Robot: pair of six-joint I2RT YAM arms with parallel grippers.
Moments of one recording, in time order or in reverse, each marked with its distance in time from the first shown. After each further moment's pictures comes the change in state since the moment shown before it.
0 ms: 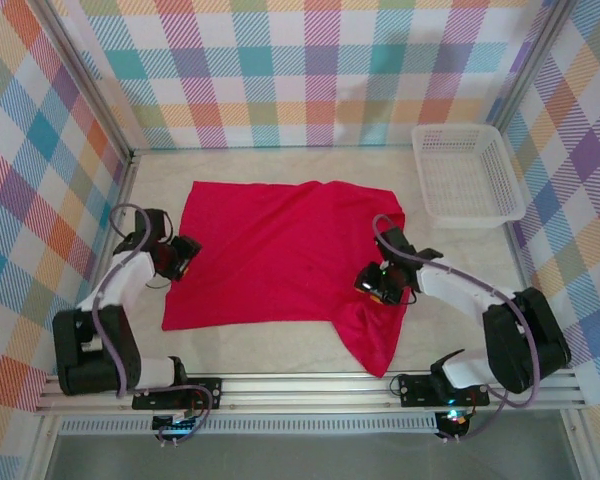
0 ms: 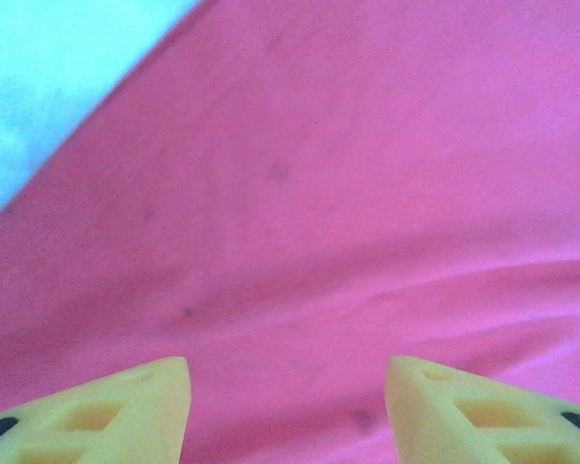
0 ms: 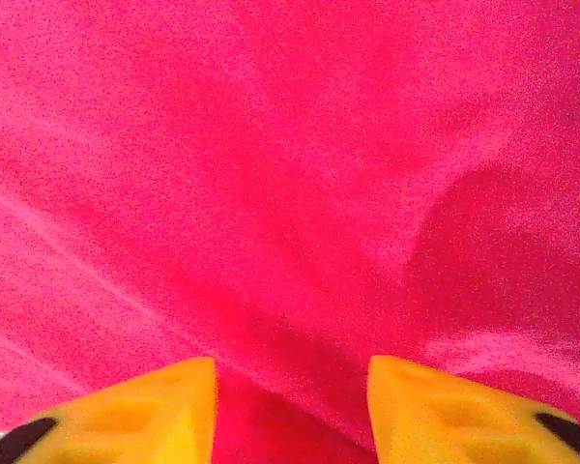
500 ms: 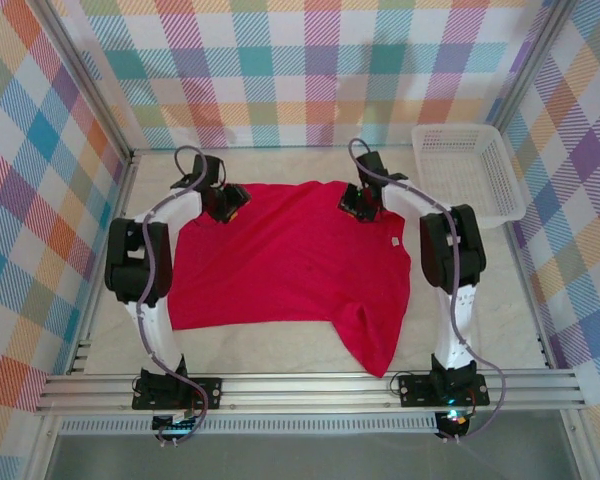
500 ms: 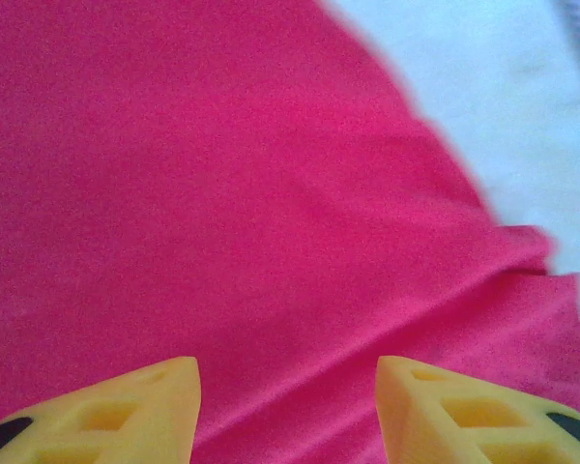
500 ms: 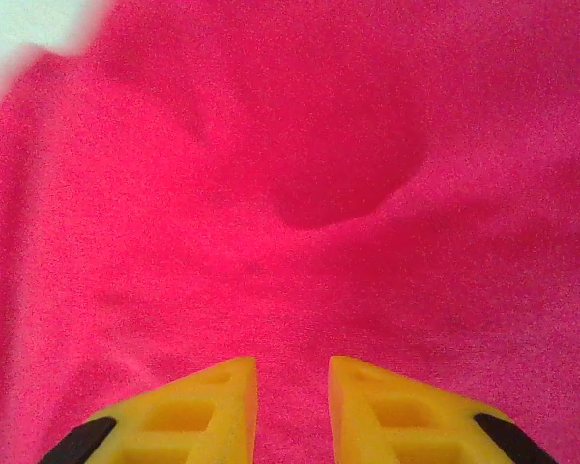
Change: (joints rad) left arm -0.235 0.671 0.599 0.097 0.070 0.005; right arm -0.123 0.765 0.818 0.054 -0.009 -0.160
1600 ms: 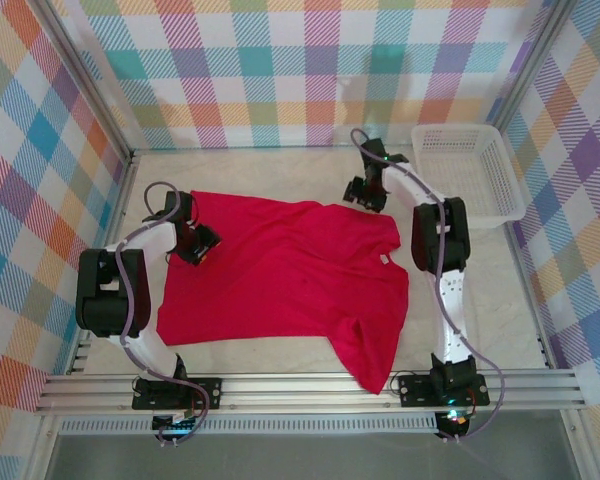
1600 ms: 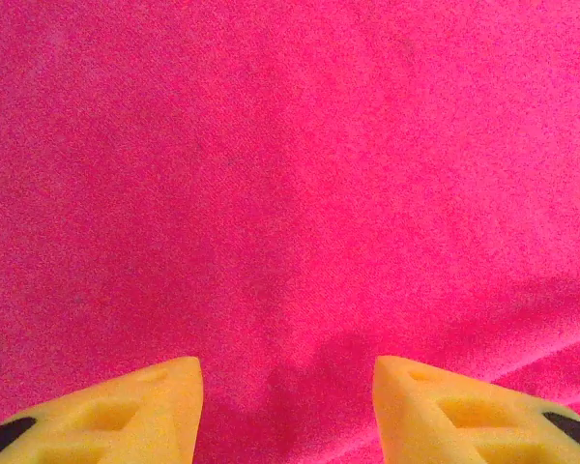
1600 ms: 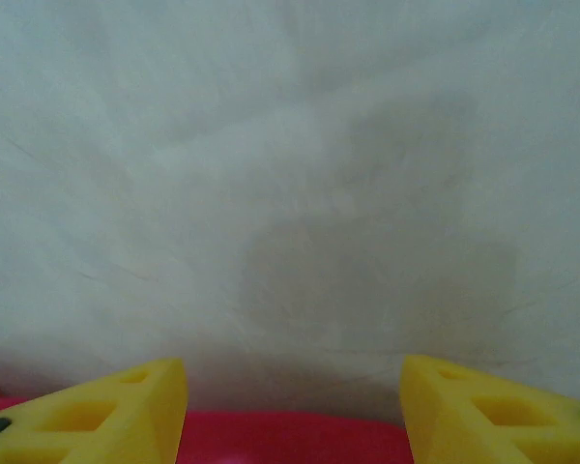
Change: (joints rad) left arm 0.122 -0.289 -0.407 -0.064 -0.085 0.057; right arm -0.055 0.226 0.383 -0.309 0.103 -0.165
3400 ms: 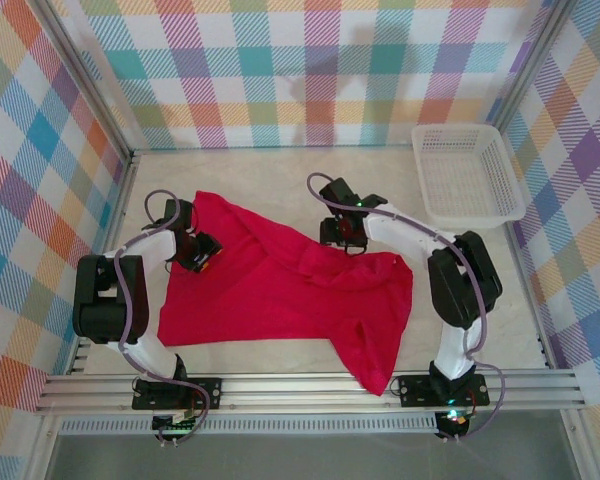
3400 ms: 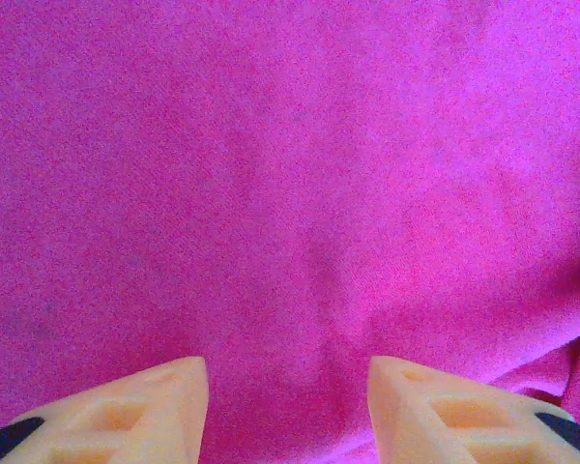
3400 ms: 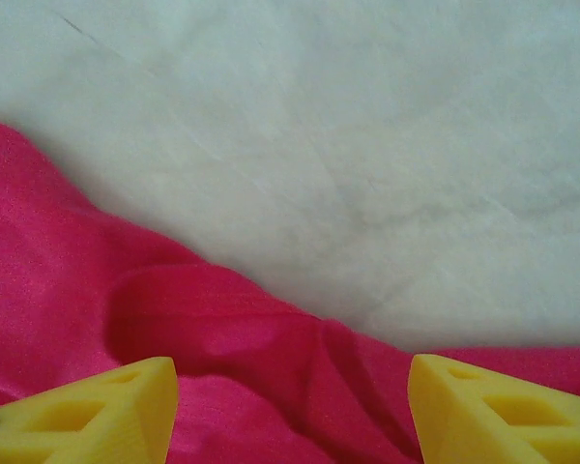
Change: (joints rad) left arm 0.000 -0.045 -0.084 0.028 0.029 0.000; right arm 0.330 -0.517 -0.585 0.116 0.249 -0.010
